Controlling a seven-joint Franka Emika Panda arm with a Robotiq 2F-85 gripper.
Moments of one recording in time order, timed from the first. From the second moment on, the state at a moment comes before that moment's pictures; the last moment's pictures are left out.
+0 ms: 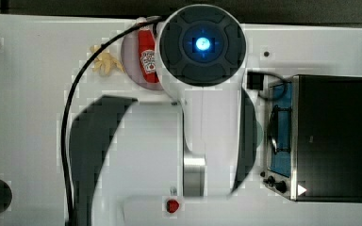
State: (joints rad) arm 0.01 -0.03 -0.01 -1.79 -0.02 0.18 0.08
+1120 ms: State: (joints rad) arm -0.01 -0.14 -0.04 -2.34 0.00 0.62 0.20
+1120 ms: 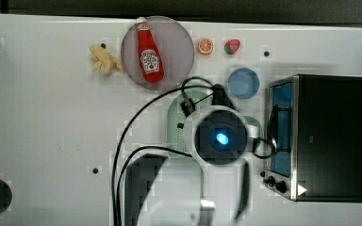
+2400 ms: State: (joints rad) arm 0.05 0.42 0.00 -2.47 -0.01 1.32 0.76
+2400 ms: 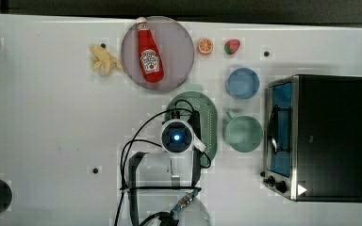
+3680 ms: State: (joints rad) arm 0.24 0.40 0.02 -2.39 0.00 1.16 0.90
